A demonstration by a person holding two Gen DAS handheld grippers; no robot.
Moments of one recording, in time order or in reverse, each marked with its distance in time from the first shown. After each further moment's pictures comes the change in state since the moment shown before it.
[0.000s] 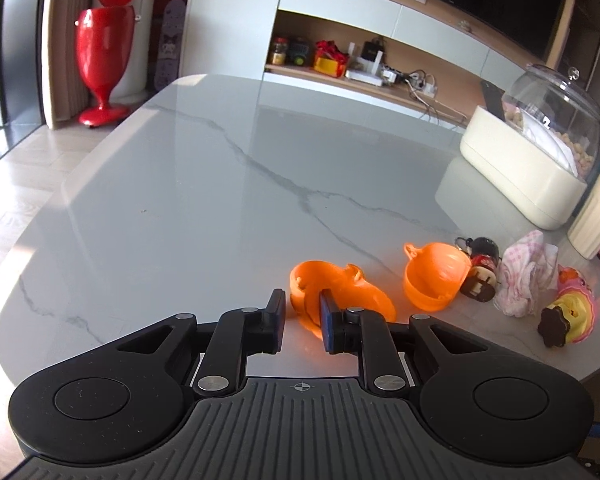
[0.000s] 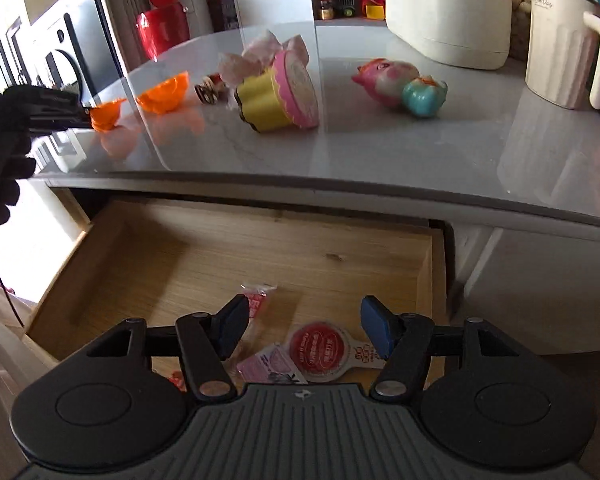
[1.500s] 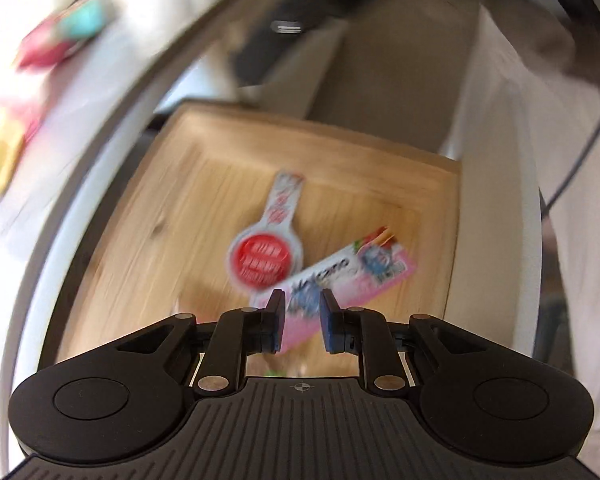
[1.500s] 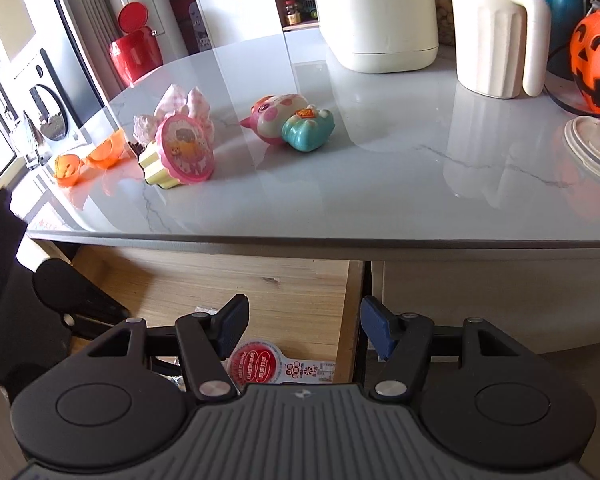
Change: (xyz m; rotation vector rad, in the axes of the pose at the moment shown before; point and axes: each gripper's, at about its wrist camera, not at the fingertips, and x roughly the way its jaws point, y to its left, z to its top) left arm 0.049 -0.242 -0.175 1.181 0.503 -0.528; right arm -0.017 -0.081 0.026 0.087 0.025 0.005
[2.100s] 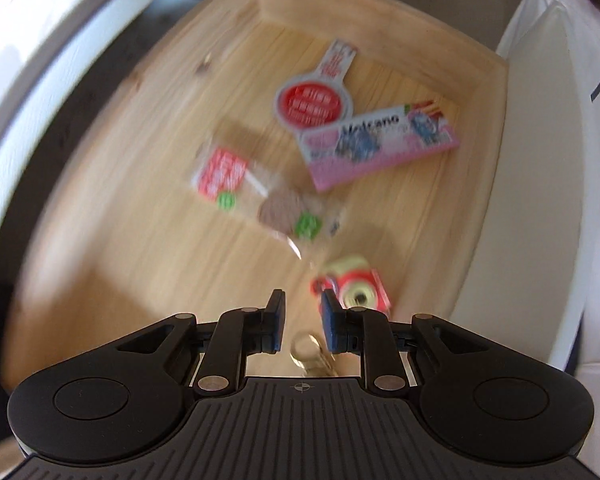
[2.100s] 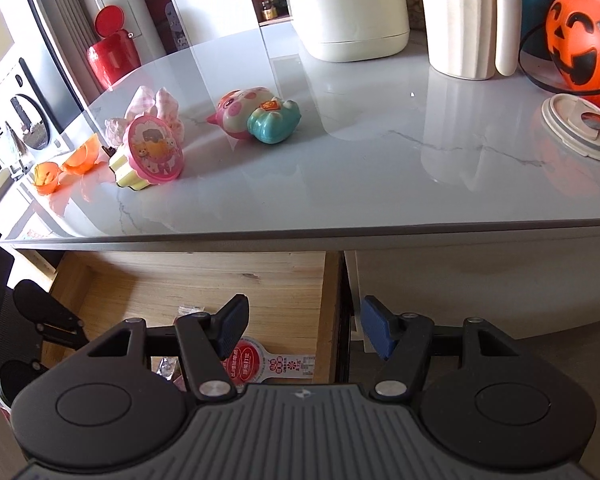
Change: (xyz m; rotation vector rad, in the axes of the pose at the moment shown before) left arm 0.008 0.040 -0.076 -0.247 0.214 -0.051; right arm 0.007 -0.010 -0.002 0.030 0.027 -0.053
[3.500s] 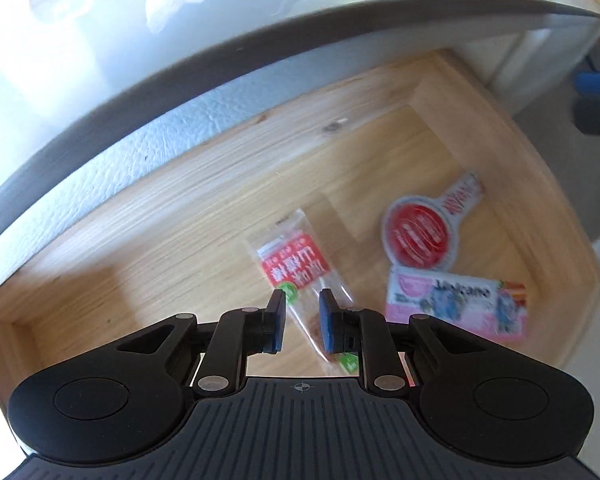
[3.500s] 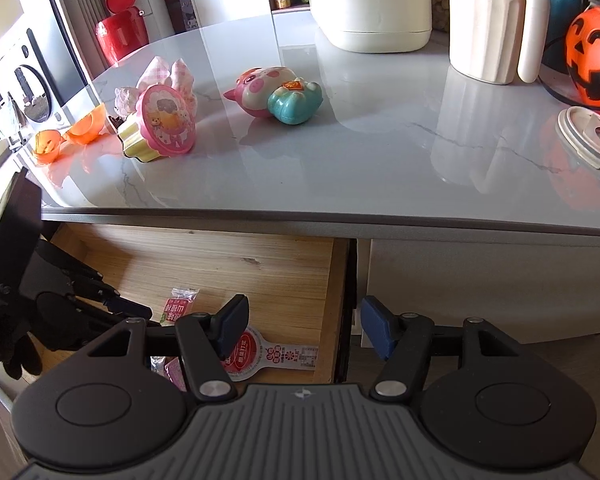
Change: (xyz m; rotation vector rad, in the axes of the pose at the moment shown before) left arm 0.007 0.036 0.037 -0.494 -0.153 0.105; right arm 0.010 0.013 -0.004 -0.083 0.023 -0.053
